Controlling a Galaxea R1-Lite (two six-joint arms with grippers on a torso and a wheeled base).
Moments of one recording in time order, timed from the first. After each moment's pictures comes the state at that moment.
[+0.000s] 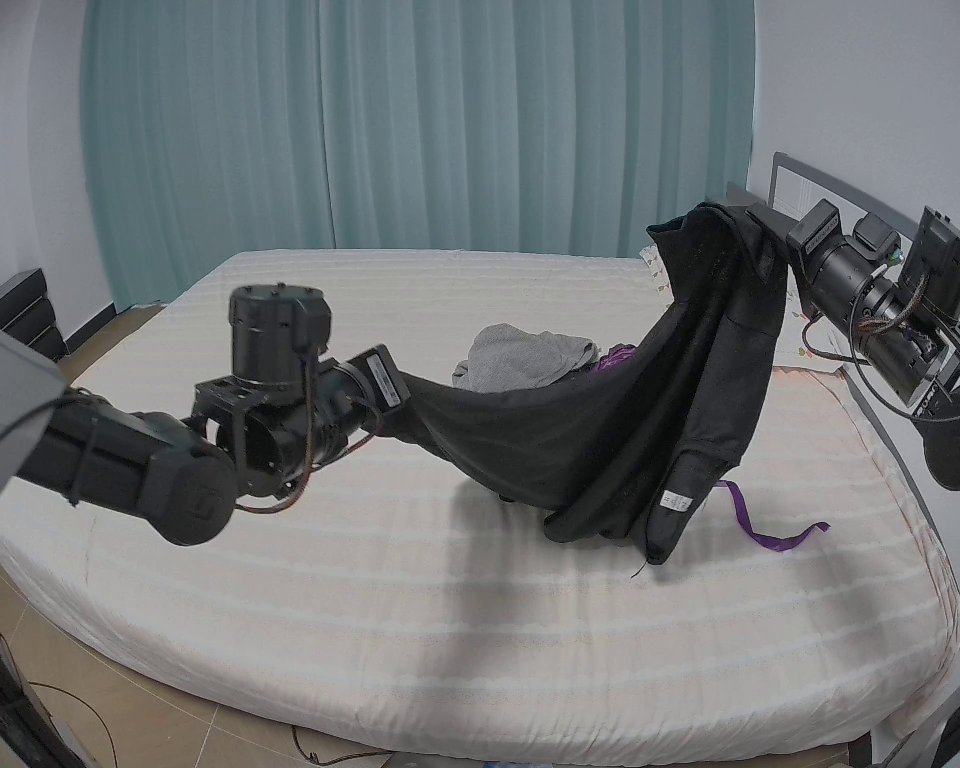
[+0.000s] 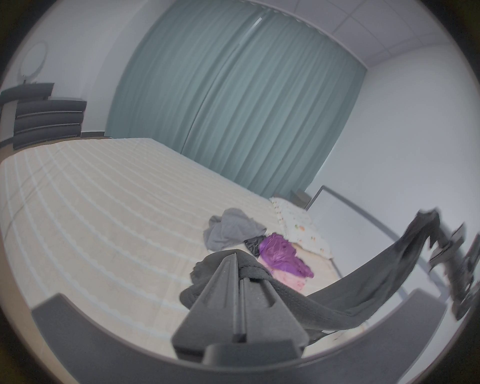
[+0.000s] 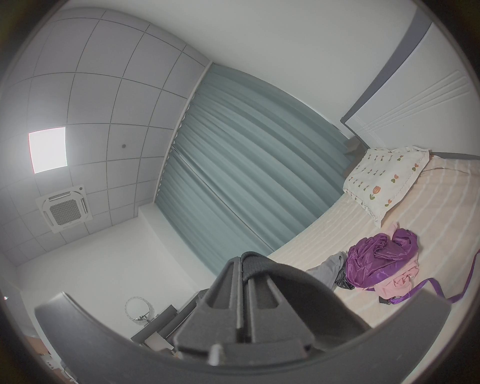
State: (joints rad) left arm -0.51 1.88 -1.02 -0.58 0.25 -0.59; right arm 0.31 1.63 -0.93 -0.95 0.02 0.79
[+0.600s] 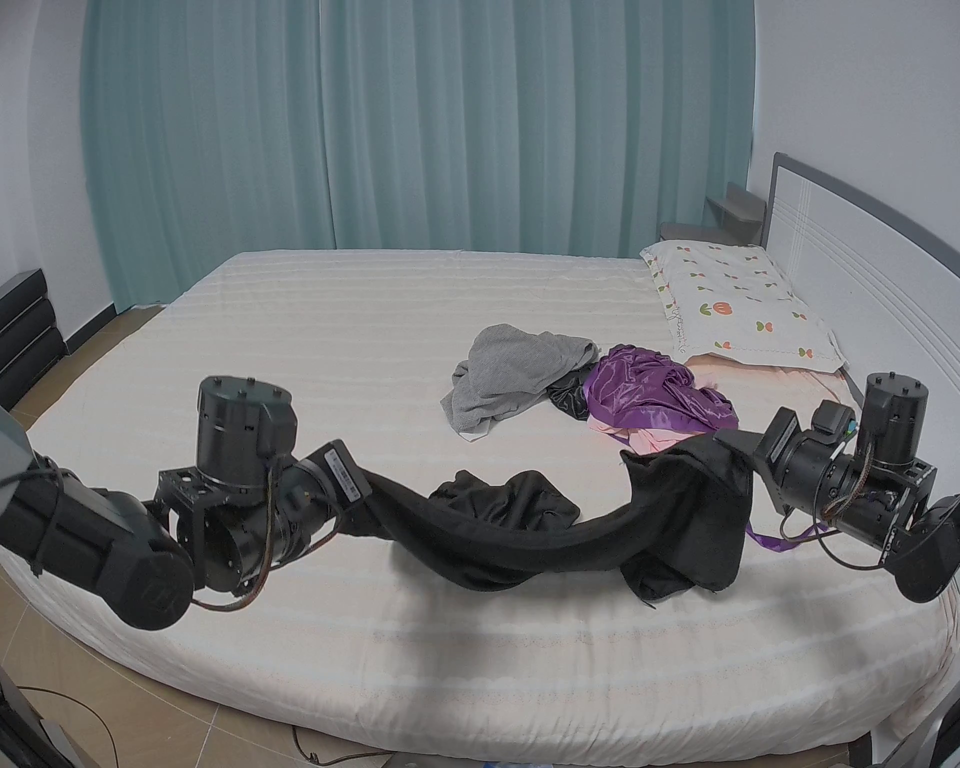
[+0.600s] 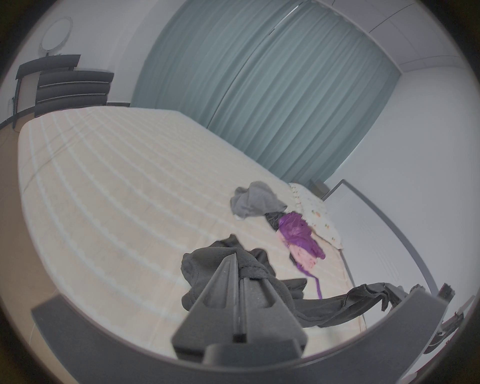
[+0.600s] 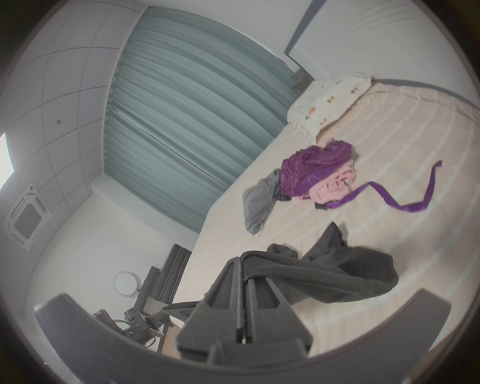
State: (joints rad) left arm -0.52 1.77 -0.71 -0.60 0.27 -0.77; right arm 0.29 1.70 -0.50 -0.96 0.14 0.89
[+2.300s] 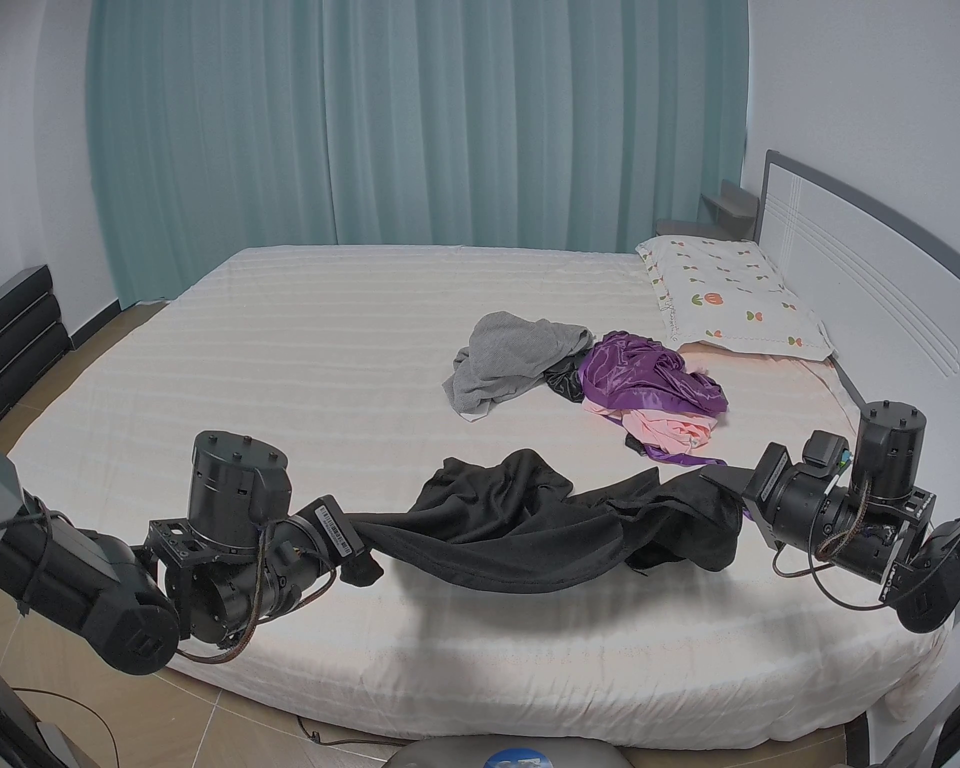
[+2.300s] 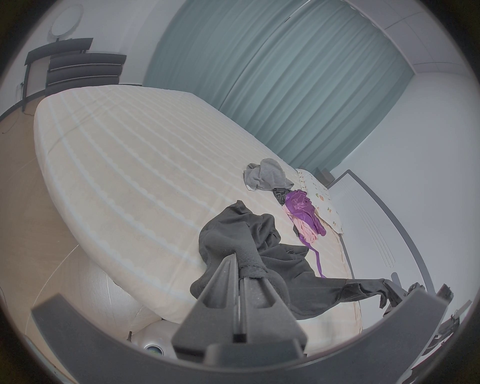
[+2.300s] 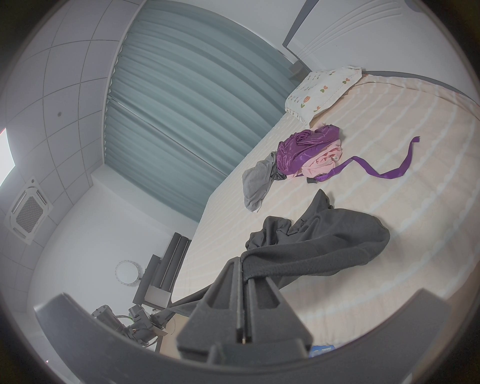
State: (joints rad) left arm -0.56 1.73 -0.56 -0.60 0.26 -0.88; right arm 0.38 1.67 -0.41 -0.97 0.10 0.90
